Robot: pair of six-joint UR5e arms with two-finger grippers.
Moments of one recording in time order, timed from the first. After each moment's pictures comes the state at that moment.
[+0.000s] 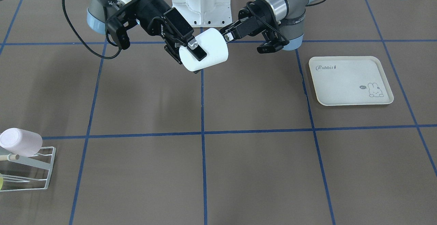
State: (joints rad) left arm -0.50 -2.12 -1.59 -3.20 -1.36 -2.58; right arm 0.58 -0.97 1.74 -0.47 1.29 2.06
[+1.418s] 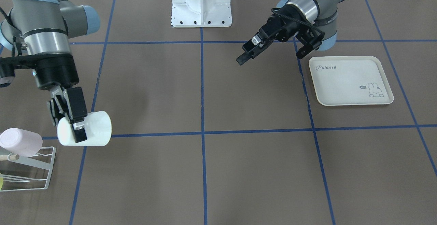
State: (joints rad) left arm -0.62 -1.96 -1.69 -3.11 -1.49 -2.20; right arm 0.86 -1.20 1.71 -0.73 1.30 1.59
